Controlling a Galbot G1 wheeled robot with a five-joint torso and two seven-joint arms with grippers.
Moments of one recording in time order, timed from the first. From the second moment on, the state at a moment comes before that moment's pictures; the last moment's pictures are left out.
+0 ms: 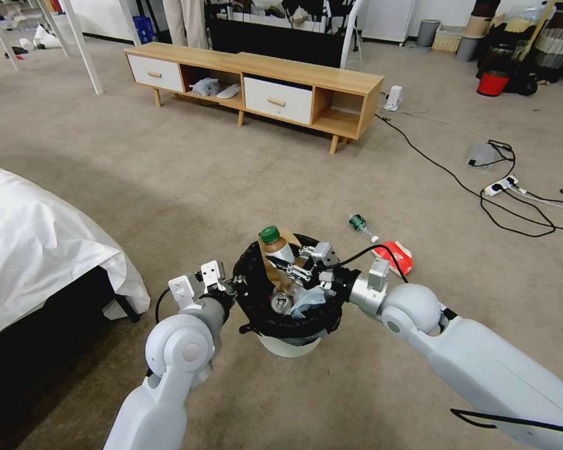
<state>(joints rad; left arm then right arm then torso) 1.14 -1.38 -0.31 -2.10 -0.94 0.69 -0.60 -0.70 0.85 -0.20 1.79 0.69 -0.03 -0.33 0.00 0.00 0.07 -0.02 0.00</state>
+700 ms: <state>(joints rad) 1.14 -1.38 -0.32 -2.11 -0.94 0.69 -0.60 -0.69 0.88 -0.23 1.75 0.67 -0.03 -0.30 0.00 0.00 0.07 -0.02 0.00</state>
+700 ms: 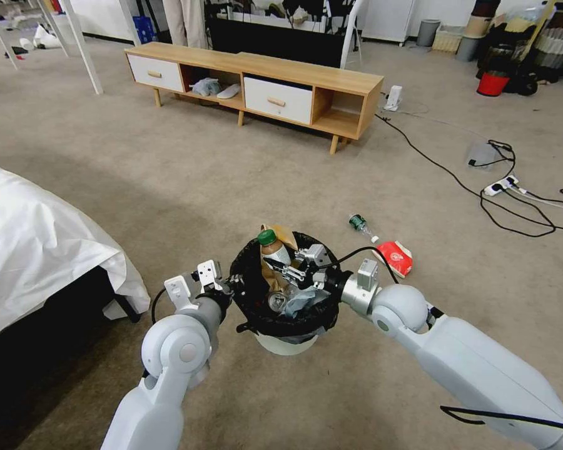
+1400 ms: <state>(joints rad) 1.14 -1.38 -0.33 -2.09 -0.92 0.69 -0.60 -0.71 0.86 -0.19 1.79 0.67 -0.04 -0.28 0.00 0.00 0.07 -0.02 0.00</state>
